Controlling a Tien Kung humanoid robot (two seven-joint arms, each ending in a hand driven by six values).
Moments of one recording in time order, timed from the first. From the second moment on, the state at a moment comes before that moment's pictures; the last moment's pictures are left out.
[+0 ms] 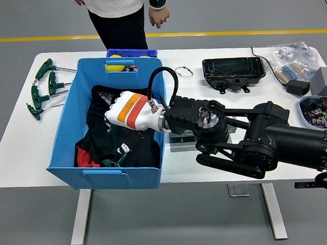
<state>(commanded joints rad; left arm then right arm) -0.10 0.08 -0.84 -0.18 0.41 0.25 -0.04 1.14 0.00 0.13 1.16 -1.94 -0.08 -0.09</state>
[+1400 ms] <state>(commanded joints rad) -0.09 0.07 -0.84 -0.18 0.41 0.25 -0.04 0.51 -0.61 1.06 1.35 -1.21 0.03 -0.02</state>
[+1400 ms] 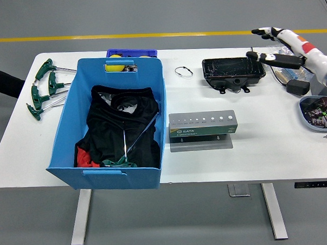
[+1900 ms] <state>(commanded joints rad) -0.08 0.04 -0.91 -0.18 0.47 0.26 -0.03 -0.05 -0.40 1.48 1.41 -0.83 0.10 -0.01</state>
